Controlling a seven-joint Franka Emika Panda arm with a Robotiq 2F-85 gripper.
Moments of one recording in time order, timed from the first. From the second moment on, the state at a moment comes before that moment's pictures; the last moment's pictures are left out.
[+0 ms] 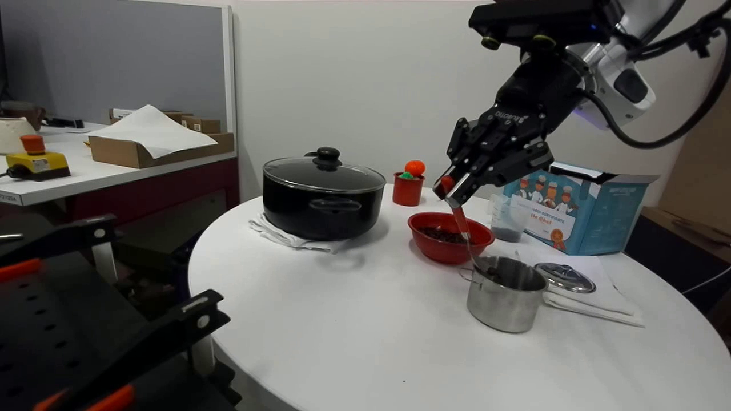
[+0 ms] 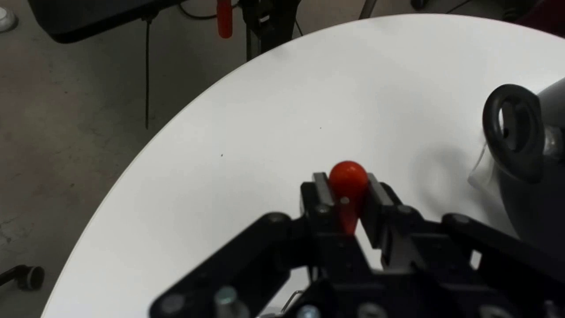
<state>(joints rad) -0.35 0.61 -0.17 -1.74 0.17 1.69 -0.08</state>
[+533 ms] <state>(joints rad) -0.42 0.68 -0.16 -1.59 0.28 1.48 -0.14</state>
